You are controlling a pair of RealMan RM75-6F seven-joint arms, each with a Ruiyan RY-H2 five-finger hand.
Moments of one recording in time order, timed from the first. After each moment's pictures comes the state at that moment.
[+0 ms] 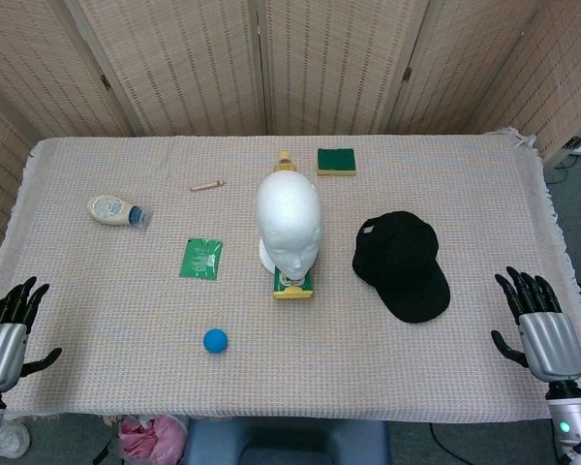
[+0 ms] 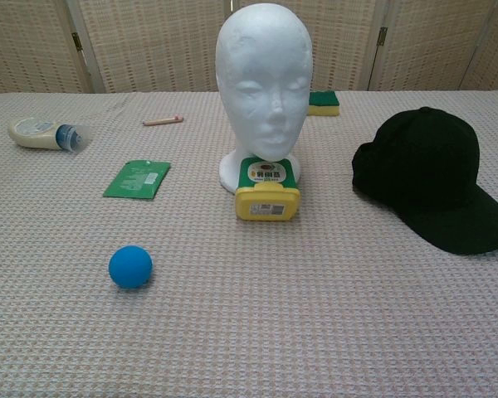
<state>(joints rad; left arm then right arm) -0.12 -1.14 -0.05 -1.59 1.46 1.45 0.12 0.10 -1.13 0.04 -1.61 -1.52 1.45 -0.08</state>
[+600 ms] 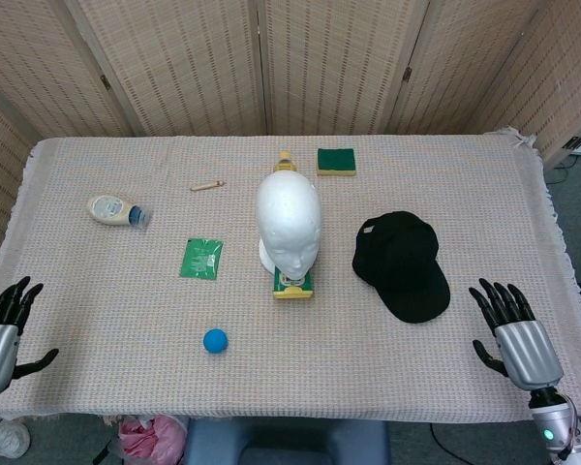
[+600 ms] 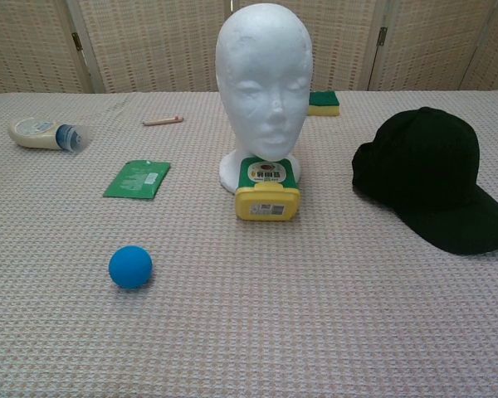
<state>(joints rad) -0.11 -1.10 -0.05 -1.61 1.48 1.48 0.02 0.10 -1.23 0.00 -1.47 -1.64 1.48 -0.10</state>
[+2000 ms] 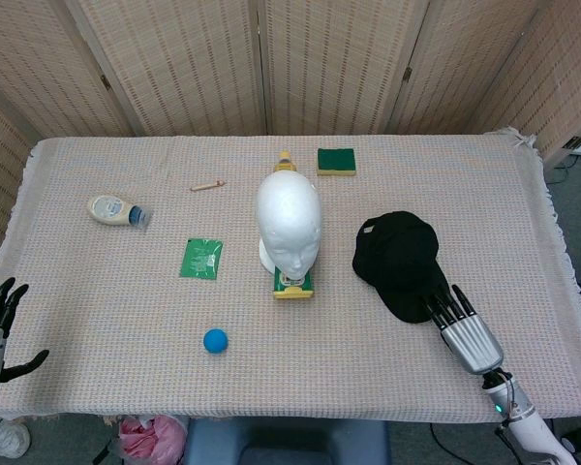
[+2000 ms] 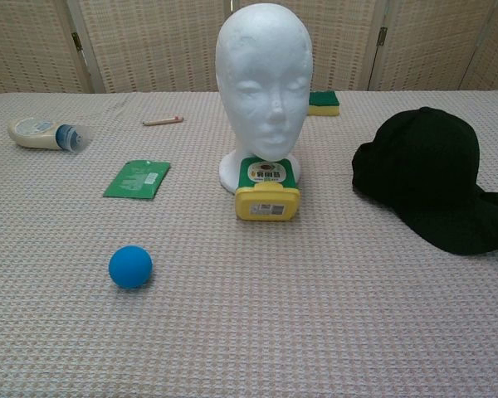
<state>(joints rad) -0.08 -1.07 -0.05 -1.63 1.47 1.50 0.01 0.22 -1.92 -0.06 -0.17 -1.76 1.61 0.17</state>
